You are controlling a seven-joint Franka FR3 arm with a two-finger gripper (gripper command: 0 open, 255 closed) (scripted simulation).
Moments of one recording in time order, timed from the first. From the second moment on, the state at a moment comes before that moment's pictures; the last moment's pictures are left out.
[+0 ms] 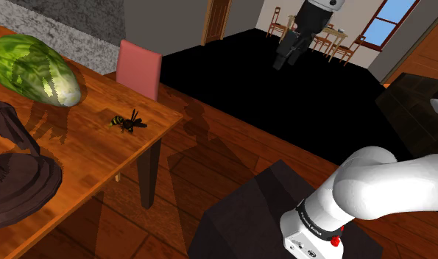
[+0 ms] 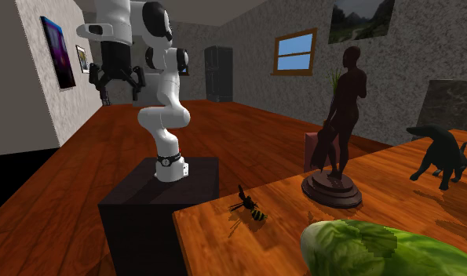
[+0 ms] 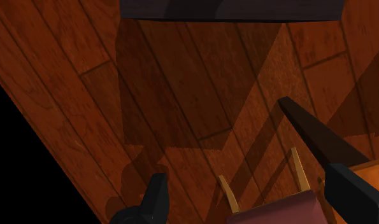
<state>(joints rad) 0.02 -0.74 -0.01 -2.27 -0.05 1.66 -0.09</state>
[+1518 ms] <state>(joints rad) 0.15 -0.19 0.29 -2.09 -0.07 2.00 0.11</state>
